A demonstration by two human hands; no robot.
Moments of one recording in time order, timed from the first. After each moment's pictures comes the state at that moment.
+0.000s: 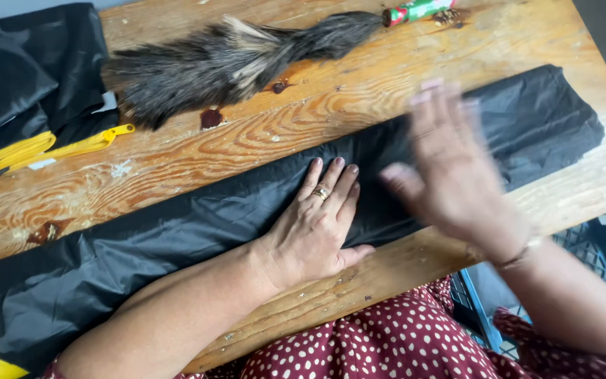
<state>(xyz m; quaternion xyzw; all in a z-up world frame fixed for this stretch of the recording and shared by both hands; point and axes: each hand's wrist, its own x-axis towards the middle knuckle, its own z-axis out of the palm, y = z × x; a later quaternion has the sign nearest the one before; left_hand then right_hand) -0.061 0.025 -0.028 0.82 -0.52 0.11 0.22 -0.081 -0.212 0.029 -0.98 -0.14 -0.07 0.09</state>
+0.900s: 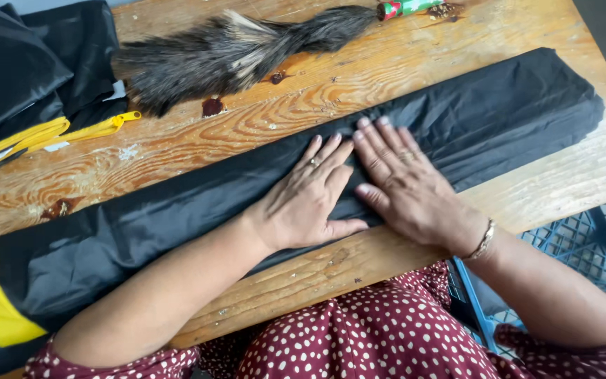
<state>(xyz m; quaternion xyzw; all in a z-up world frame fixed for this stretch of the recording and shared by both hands) -0.041 0.023 -0.019 0.80 -0.55 0.08 0.24 -0.095 -0.200 -0.001 -0.96 -0.25 0.00 0.13</state>
